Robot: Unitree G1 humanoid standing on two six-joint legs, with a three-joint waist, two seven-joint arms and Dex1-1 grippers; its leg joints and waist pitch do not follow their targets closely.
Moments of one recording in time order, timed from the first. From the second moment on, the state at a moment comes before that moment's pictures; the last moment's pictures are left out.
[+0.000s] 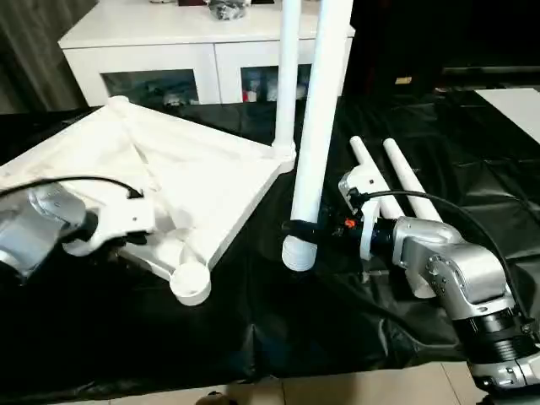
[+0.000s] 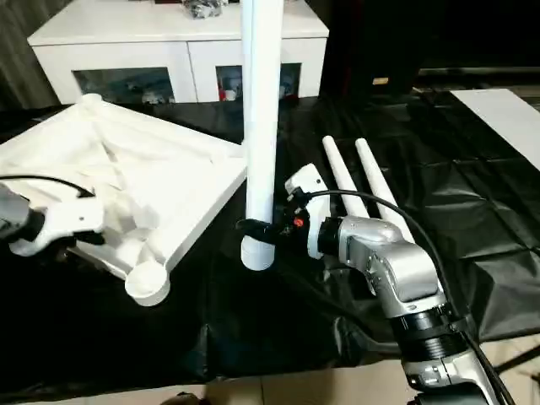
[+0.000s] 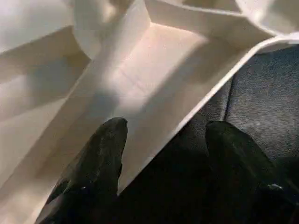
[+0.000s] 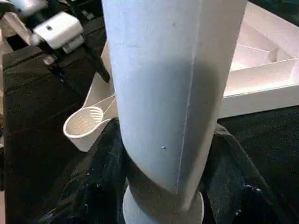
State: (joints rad) left arm -0.68 0.89 -0.54 0.58 0.14 0.12 -1.24; right arm -0.46 -0.37 0.16 0.03 0.42 0.66 0.84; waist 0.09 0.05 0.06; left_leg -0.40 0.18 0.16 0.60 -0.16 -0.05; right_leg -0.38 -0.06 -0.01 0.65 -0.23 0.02
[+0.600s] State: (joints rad) left arm -0.71 0.80 -0.52 0.73 0.19 0.04 -1.20; right arm -0.46 -0.38 0.17 0.02 0.42 0.66 0.85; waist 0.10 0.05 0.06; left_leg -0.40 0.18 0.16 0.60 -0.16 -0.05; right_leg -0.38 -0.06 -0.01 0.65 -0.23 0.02
